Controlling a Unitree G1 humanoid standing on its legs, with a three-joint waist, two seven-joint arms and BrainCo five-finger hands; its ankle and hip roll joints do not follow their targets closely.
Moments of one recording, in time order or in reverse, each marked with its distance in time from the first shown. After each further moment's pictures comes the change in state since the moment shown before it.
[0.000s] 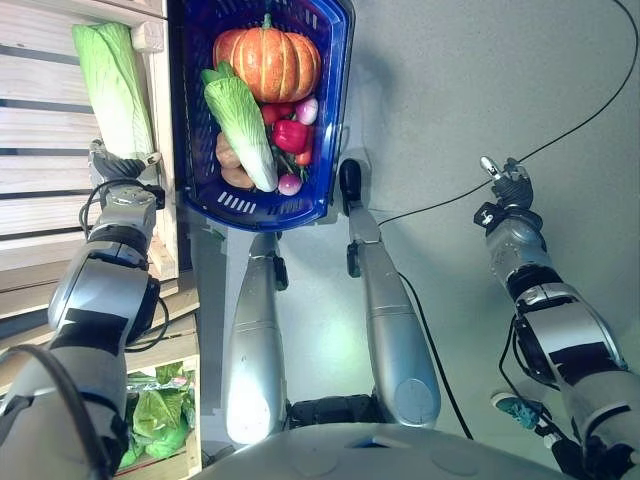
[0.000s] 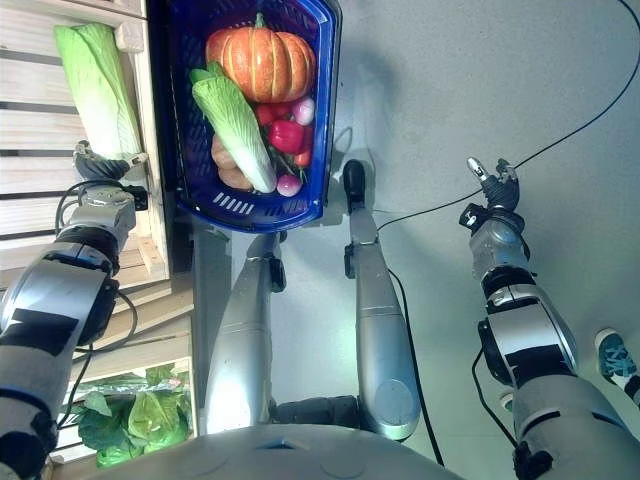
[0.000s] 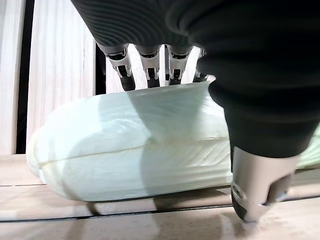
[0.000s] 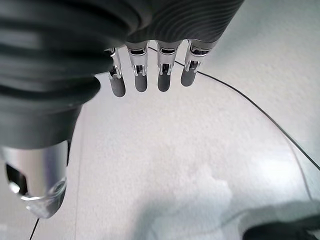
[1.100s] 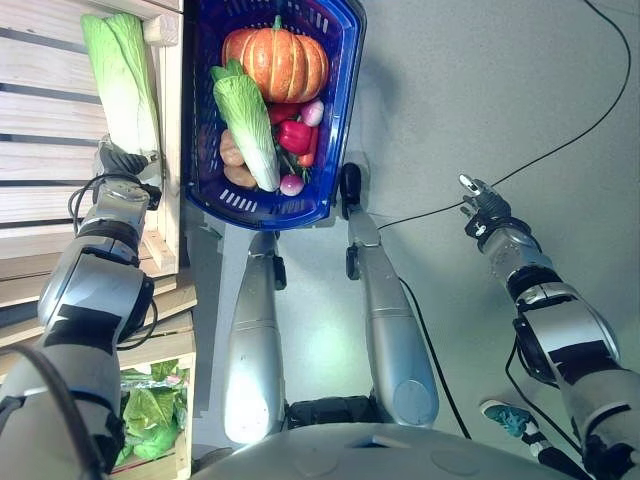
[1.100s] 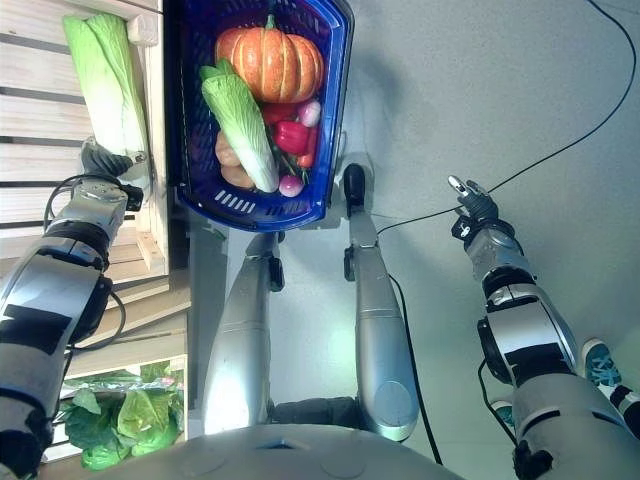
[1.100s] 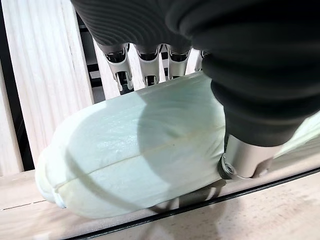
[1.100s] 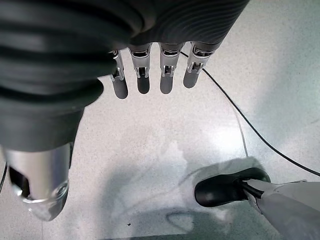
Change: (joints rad) left arm -0.021 0.028 -0.078 0.004 0.120 0.011 -0.112; right arm -0.009 0.001 0.009 0.042 0.037 0.190 0.145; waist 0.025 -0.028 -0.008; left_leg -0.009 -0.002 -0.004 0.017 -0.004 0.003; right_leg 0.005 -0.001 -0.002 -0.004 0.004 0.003
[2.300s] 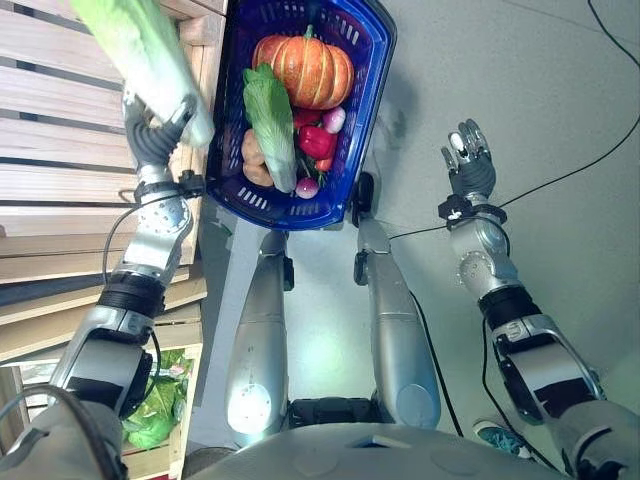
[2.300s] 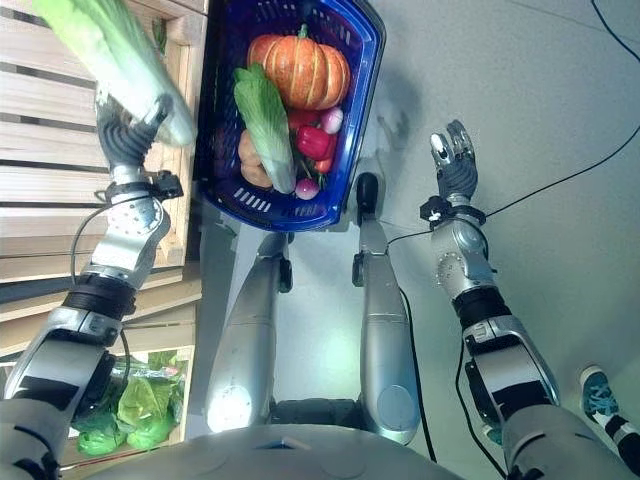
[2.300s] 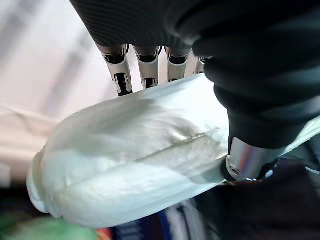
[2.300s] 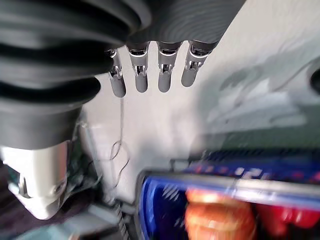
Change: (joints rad) left arm 0.421 -0.044 0.152 -1.036 0.005 -0.386 0.215; right arm 0.235 0.102 -0.023 -0.759 -0.018 -0.301 -0.151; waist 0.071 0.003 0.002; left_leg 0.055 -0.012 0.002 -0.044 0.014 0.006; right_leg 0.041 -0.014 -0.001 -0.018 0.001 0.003
